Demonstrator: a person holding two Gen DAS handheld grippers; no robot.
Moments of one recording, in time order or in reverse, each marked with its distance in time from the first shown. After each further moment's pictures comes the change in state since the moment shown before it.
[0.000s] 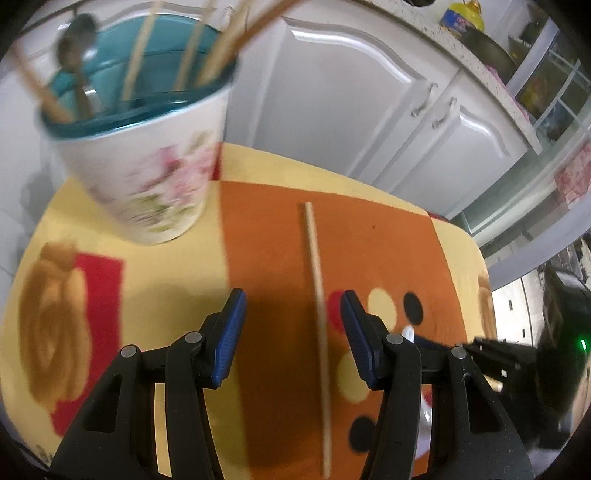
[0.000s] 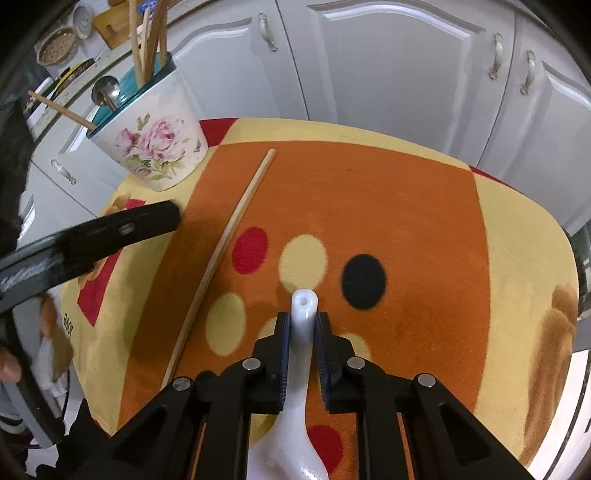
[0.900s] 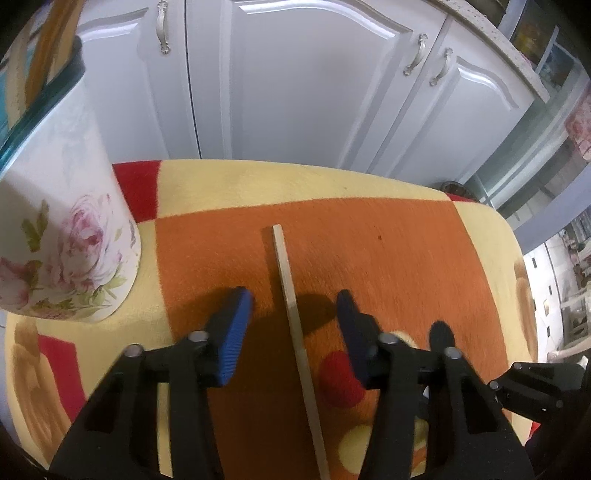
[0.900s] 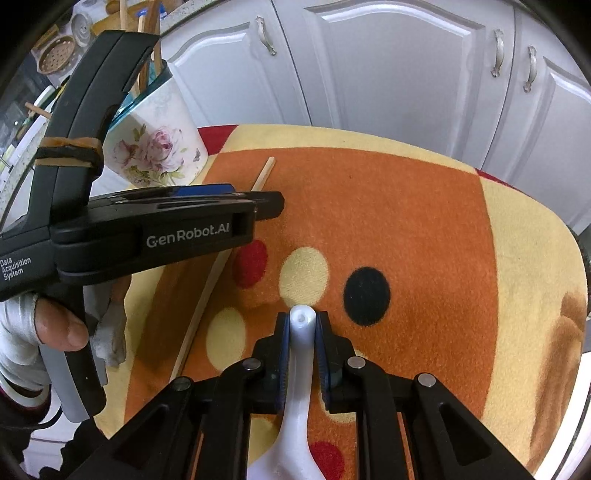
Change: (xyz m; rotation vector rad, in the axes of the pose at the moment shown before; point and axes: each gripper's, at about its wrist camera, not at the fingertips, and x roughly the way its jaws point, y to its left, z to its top) left arm 0.061 -0.023 0.028 0.165 0.064 0.069; right arm -0.002 -0.007 0.003 0.011 -0.017 0.024
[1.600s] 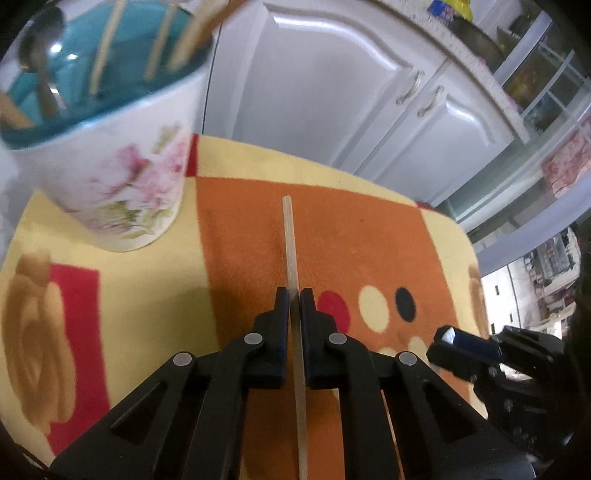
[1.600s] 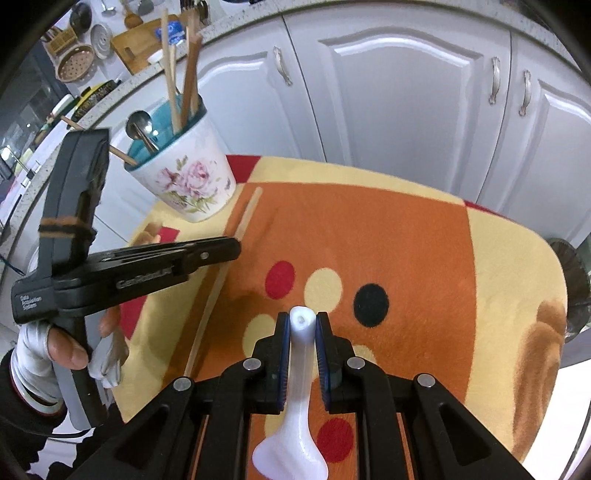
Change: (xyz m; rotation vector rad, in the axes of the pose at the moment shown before) left arm -0.054 0.031 -0.034 -0.136 -0.041 -0.144; right arm -0.046 0.011 0.000 -0.019 -0.086 0.033
